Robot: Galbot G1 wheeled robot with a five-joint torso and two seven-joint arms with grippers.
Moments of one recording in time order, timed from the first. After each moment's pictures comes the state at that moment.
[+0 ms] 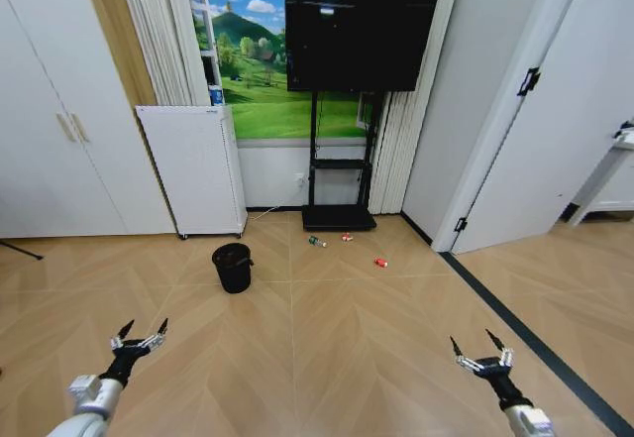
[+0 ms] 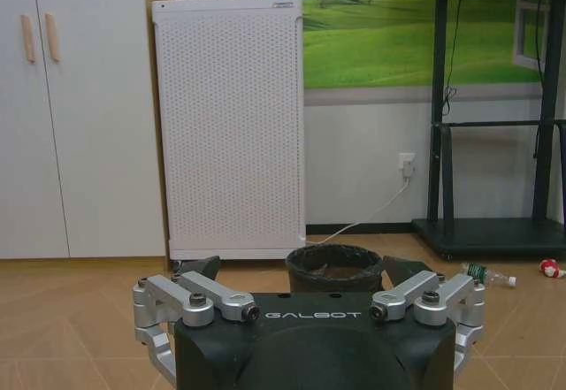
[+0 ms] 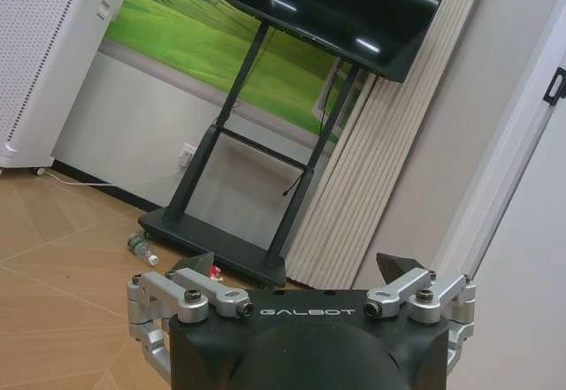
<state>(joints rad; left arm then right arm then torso) 1.51 -0.87 -0.66 -1.52 -0.72 -0.33 0.08 -1.51 0.79 0.48 1.29 0.33 0.76 0.15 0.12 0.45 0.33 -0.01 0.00</state>
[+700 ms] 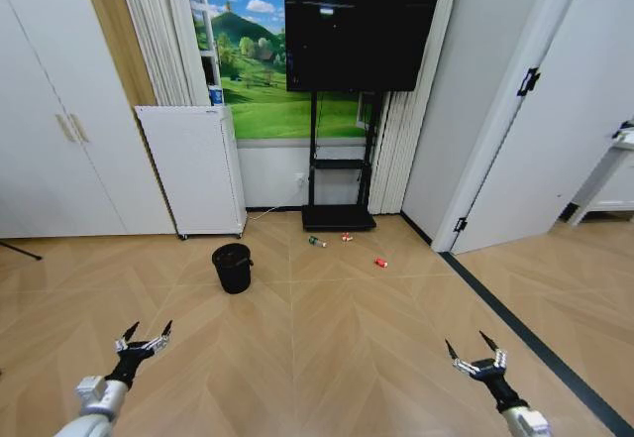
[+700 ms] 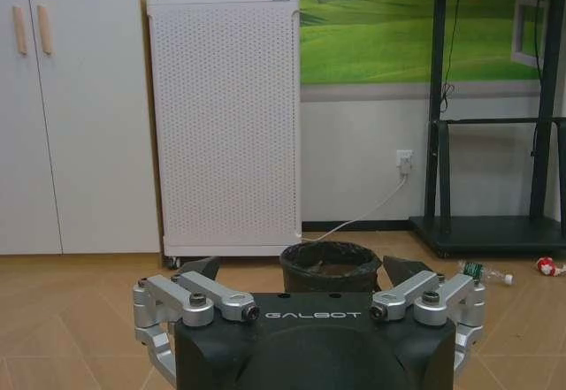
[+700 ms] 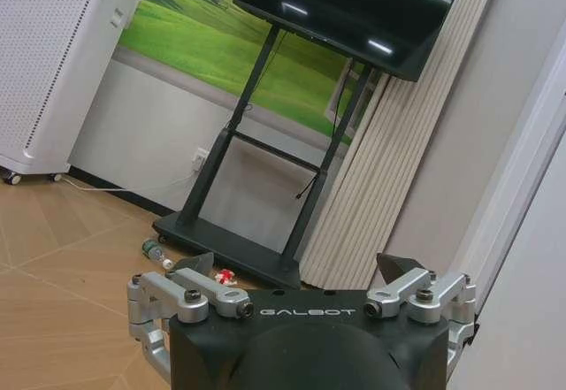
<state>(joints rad) 1.49 -0.88 -0.63 -1.51 -0.71 -0.34 0.07 -1.48 0.78 0.46 1.25 0.37 0.79 0.09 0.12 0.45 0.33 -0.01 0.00</state>
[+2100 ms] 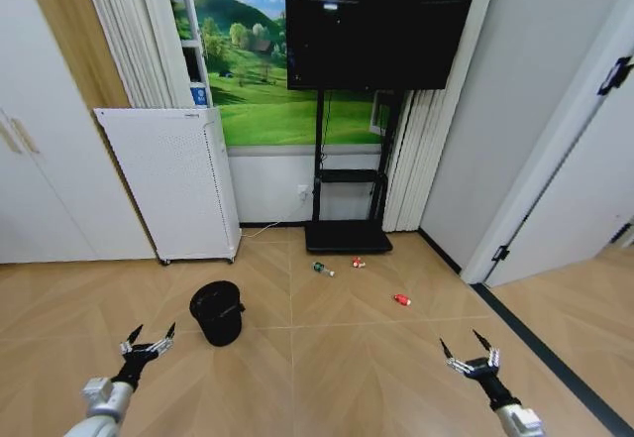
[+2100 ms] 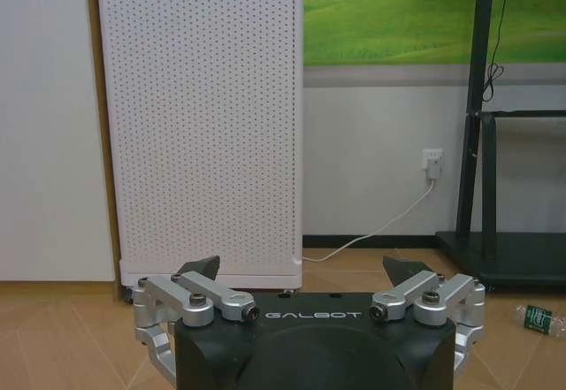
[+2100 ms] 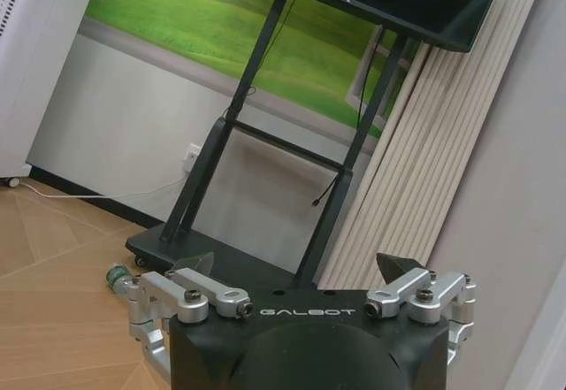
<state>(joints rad) 1.47 -0.90 -0.61 -1.49 -0.71 -0.34 0.07 -1.44 0.79 0.41 1.22 0.37 0.80 0.08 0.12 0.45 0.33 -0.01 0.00</state>
